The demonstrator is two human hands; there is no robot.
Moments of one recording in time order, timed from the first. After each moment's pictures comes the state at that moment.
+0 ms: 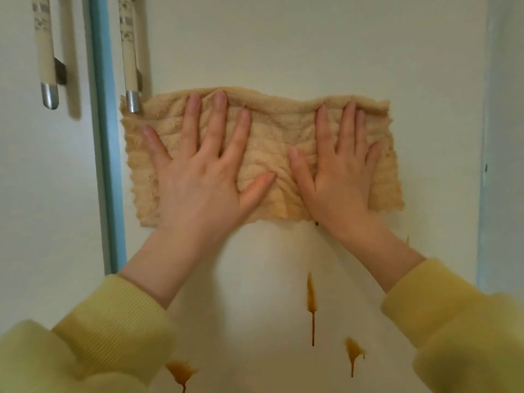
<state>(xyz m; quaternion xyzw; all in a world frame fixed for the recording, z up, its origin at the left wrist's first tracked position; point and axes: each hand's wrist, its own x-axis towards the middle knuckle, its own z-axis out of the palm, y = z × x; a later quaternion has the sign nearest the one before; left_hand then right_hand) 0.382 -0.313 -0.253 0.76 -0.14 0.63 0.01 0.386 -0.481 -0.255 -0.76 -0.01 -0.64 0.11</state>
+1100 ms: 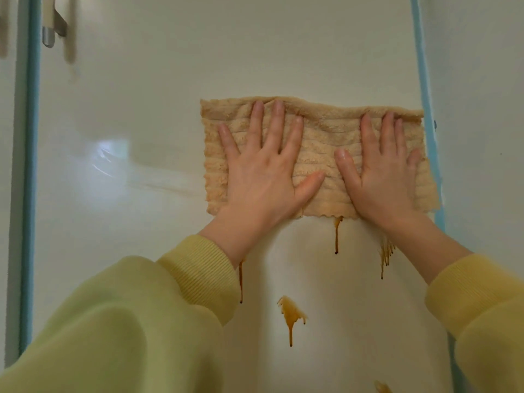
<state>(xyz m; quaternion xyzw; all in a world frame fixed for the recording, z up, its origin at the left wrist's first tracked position) 0.387 -0.467 -0.324 0.76 -0.19 0.63 -0.02 0.389 -0.641 -0.337 -0.76 0.02 -0.65 0.11</state>
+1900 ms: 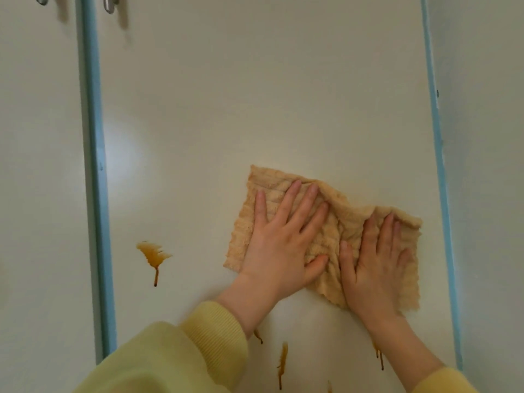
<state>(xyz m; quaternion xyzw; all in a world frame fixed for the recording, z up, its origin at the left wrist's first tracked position) 0.389 -0.417 -0.465 0.74 -0.31 0.59 -0.11 0.390 -0.569 -0.532 -0.75 0.10 -0.61 0.21</state>
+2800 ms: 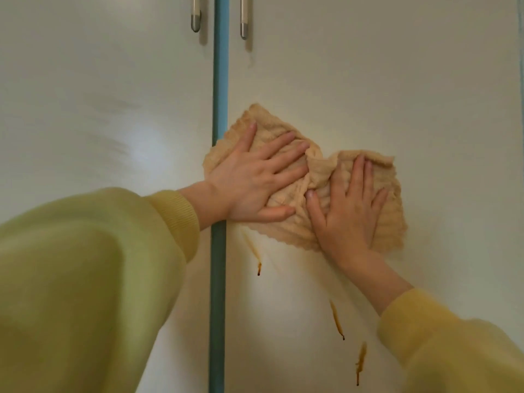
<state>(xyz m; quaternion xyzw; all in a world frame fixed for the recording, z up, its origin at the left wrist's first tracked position) 0.391 -0.240 -0.353 0.66 -0.35 0.60 -0.29 0.393 -0.415 -0.427 -0.74 0.01 -0.66 0.13</state>
